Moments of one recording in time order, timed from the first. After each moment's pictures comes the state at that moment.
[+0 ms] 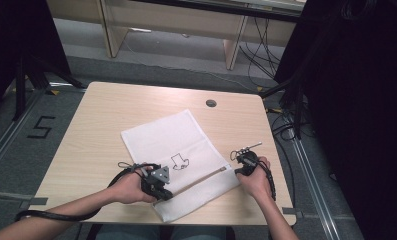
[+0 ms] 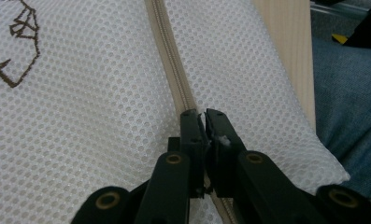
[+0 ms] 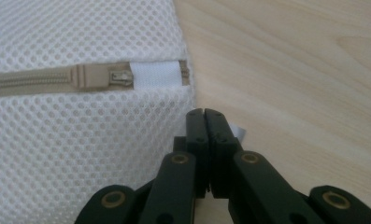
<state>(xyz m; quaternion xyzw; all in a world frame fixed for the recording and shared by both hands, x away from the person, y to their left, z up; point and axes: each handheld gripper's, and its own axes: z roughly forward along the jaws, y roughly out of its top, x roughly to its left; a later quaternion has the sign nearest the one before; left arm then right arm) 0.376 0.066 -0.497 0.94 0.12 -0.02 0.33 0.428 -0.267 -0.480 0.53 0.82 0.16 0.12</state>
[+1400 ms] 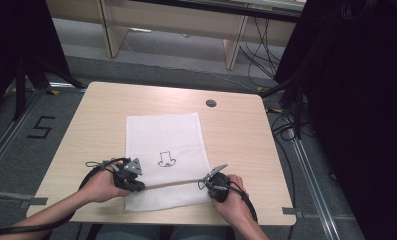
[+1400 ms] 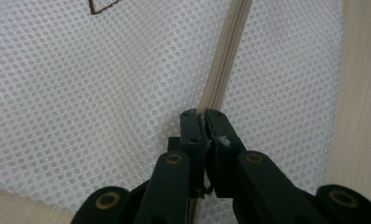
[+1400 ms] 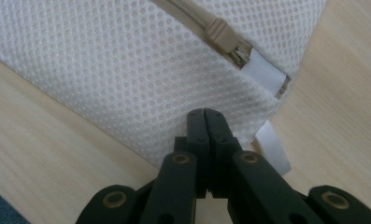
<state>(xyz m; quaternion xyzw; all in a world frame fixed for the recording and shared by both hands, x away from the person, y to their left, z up) 0.381 0.140 -0.493 0.93 0.21 0.04 0.28 0.354 -0.180 -0.481 0.39 0.90 0.15 0.11</state>
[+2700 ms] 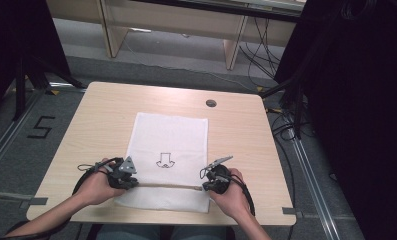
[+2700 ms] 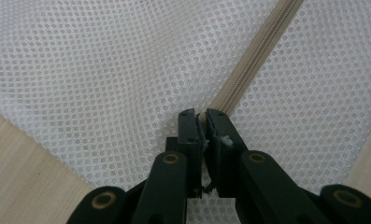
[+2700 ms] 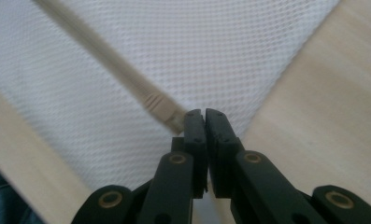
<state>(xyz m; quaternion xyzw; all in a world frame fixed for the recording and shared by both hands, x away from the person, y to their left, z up) 0.376 0.152 -0.494 0.92 0.26 0.09 0.27 0.374 -0.180 -0.470 0.43 0.87 0.23 0.07</state>
